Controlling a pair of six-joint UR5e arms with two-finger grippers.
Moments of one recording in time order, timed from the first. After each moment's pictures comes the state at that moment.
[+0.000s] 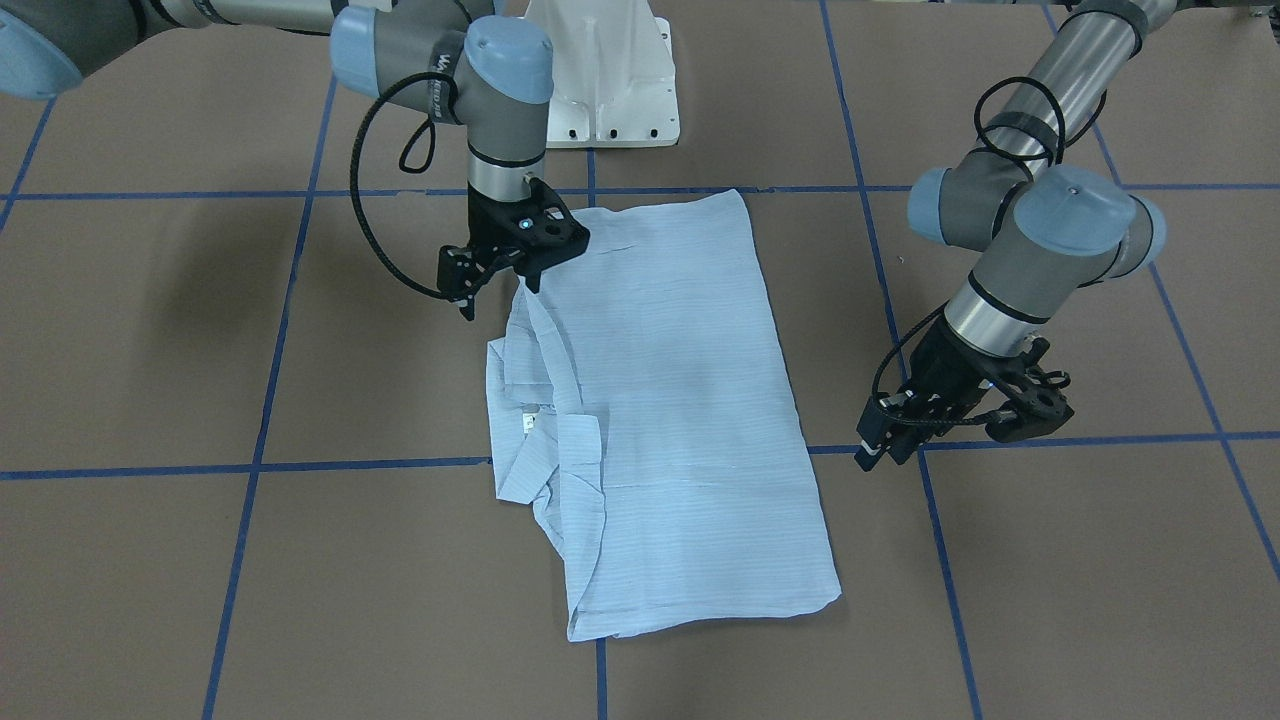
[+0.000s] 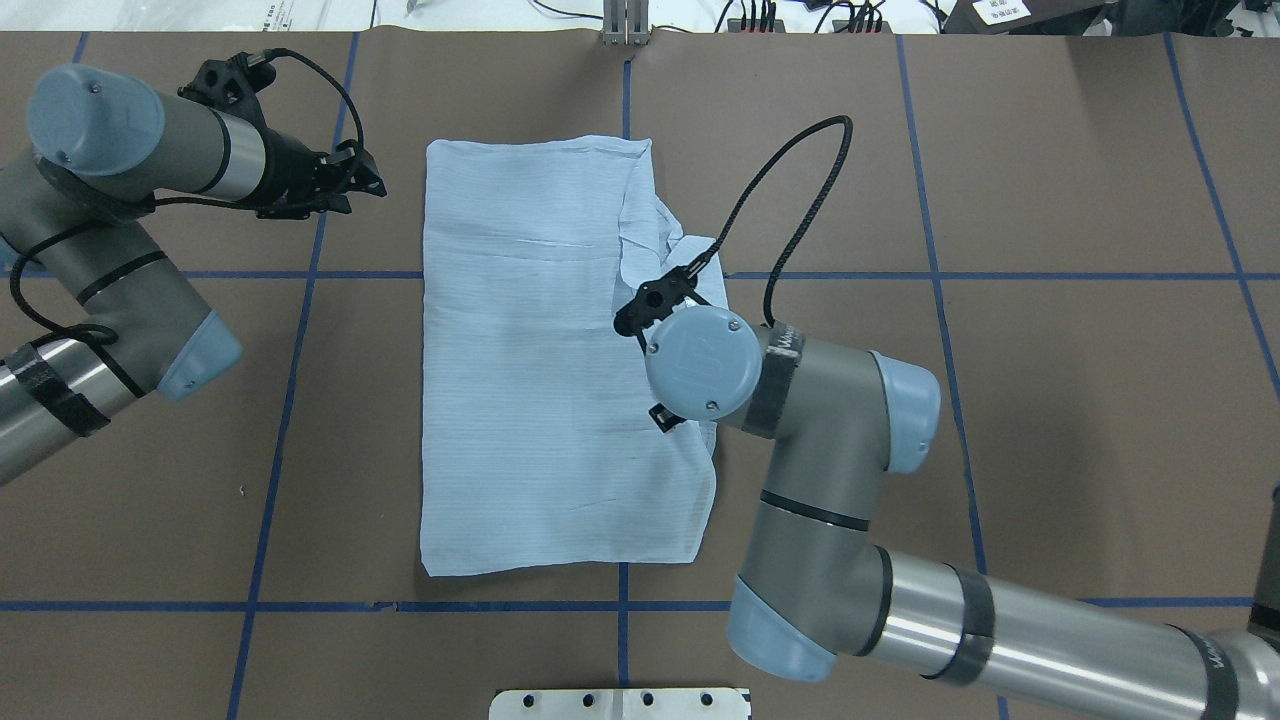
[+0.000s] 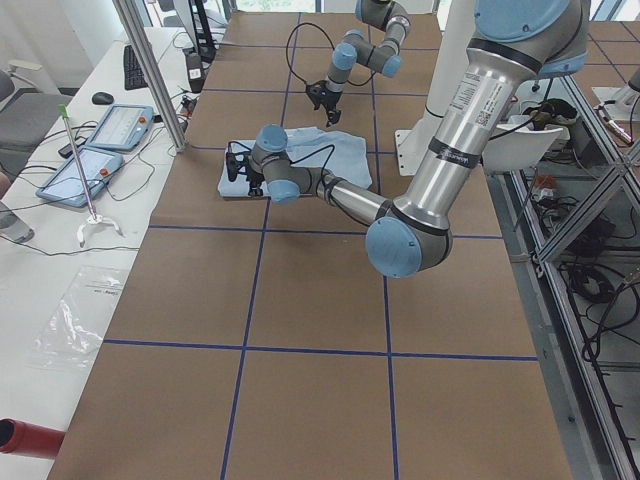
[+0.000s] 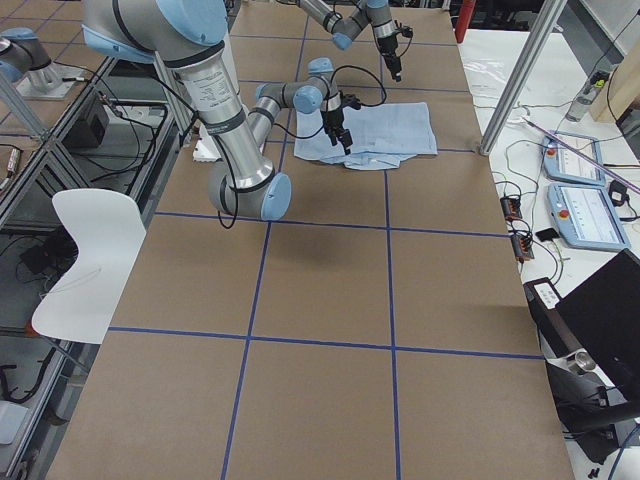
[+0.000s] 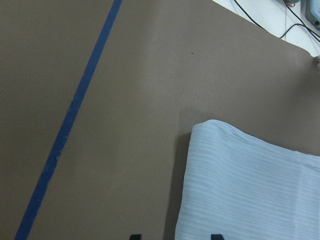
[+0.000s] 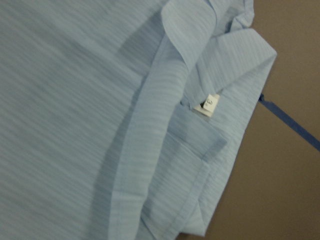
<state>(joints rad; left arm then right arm) -0.88 -2.02 -1.43 -2.36 -1.96 -1.42 0.41 -0.86 1.66 -1.70 1.54 0.66</state>
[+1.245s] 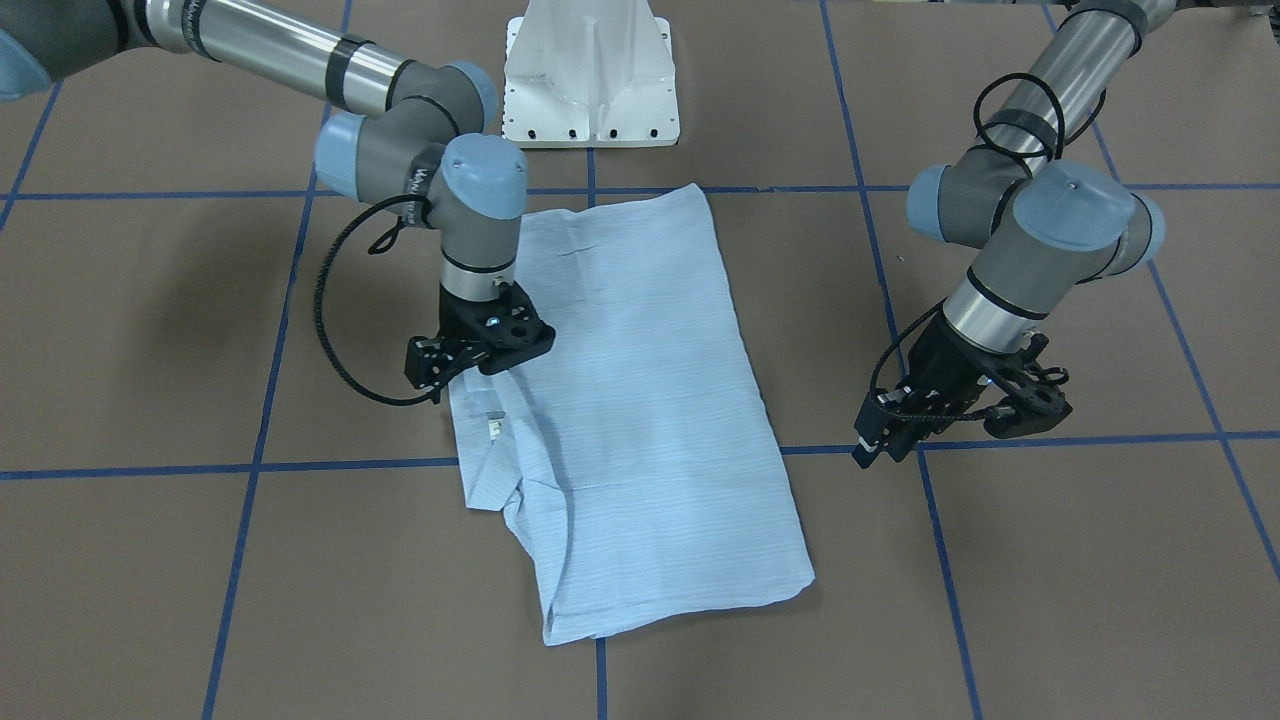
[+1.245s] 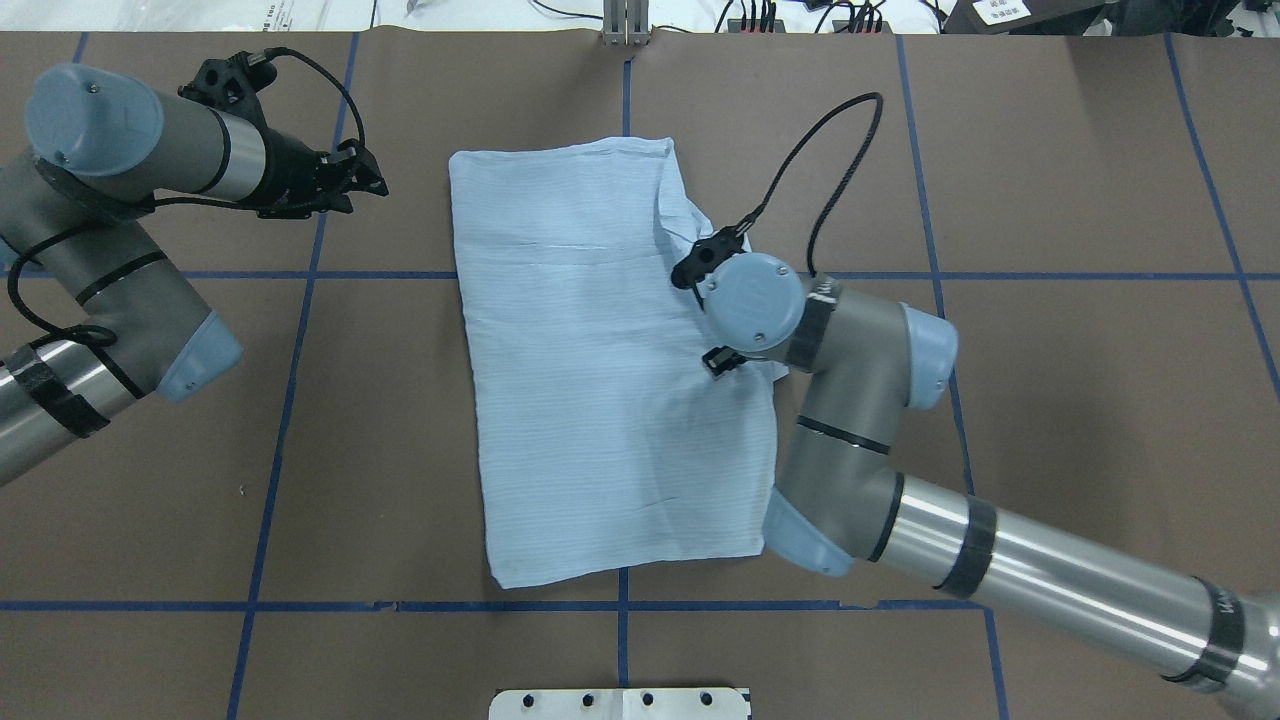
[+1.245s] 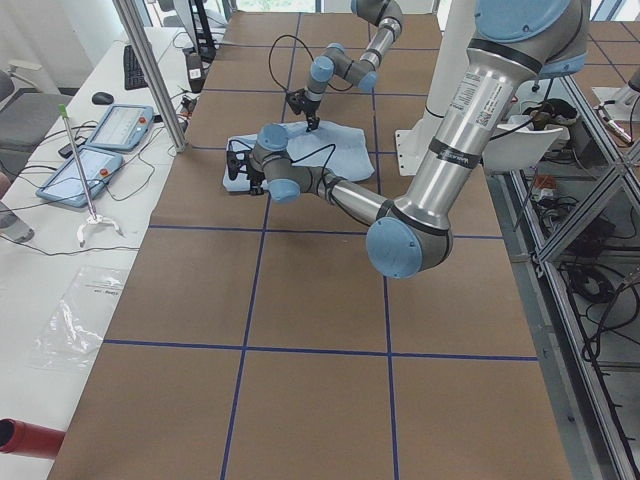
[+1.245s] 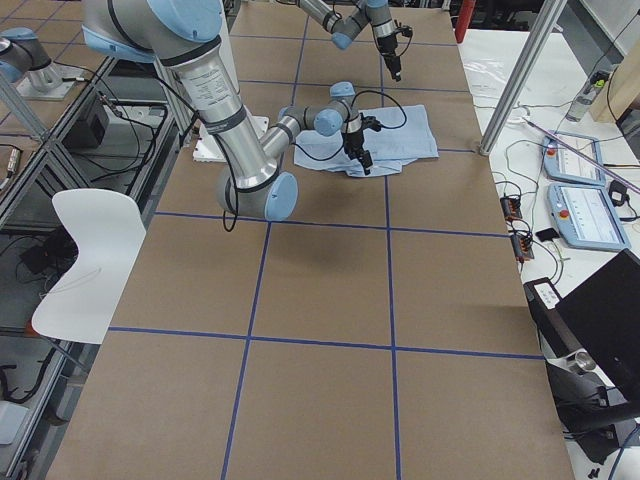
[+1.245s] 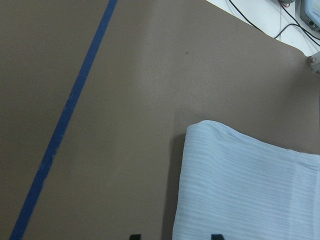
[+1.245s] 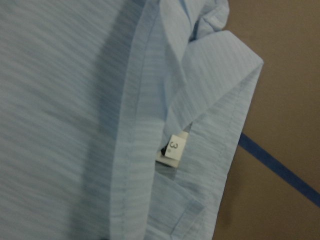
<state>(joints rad) -0.88 -2.02 -1.44 -2.36 -1.96 -1.42 0.53 -0.97 1.55 -1.54 1.58 0.54</state>
